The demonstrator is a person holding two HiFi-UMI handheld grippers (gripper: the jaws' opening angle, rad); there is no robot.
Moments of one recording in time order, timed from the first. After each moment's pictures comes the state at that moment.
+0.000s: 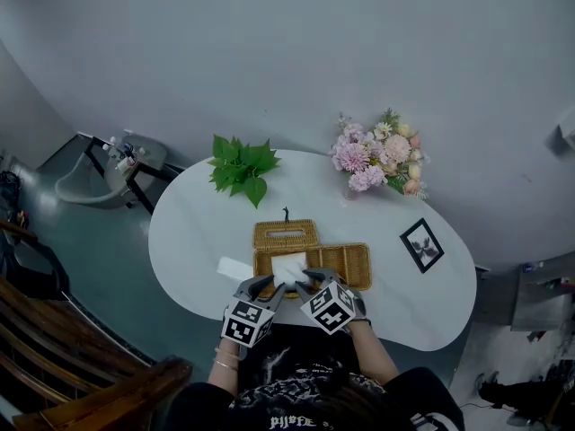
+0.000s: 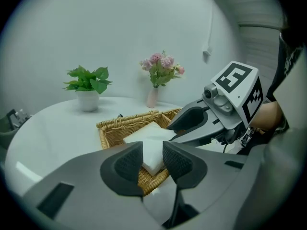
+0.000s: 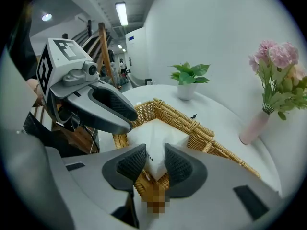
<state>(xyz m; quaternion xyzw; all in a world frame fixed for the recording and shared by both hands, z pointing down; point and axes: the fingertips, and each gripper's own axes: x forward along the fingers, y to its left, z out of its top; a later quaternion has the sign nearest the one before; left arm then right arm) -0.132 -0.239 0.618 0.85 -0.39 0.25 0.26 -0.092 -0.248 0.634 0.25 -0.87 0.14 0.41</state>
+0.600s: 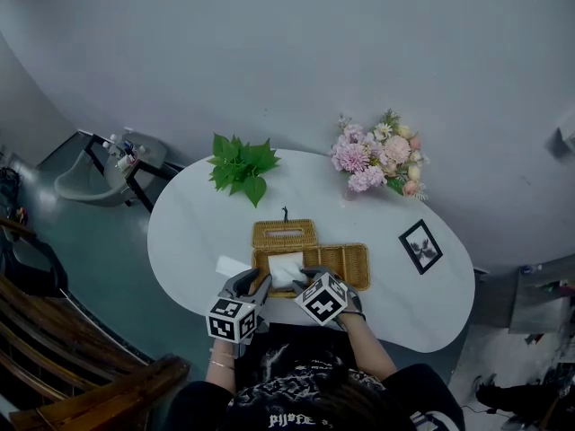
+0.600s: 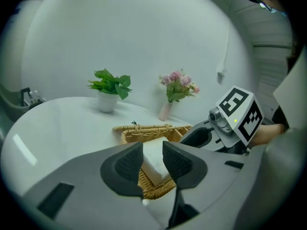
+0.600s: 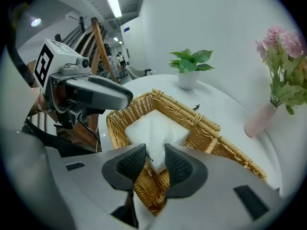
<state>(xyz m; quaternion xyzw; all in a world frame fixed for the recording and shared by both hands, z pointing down) -0.167 -0.255 0.604 0.82 -0.46 0.15 0.30 -0.094 -0.248 0.650 0.23 -0.84 0.18 0.46</state>
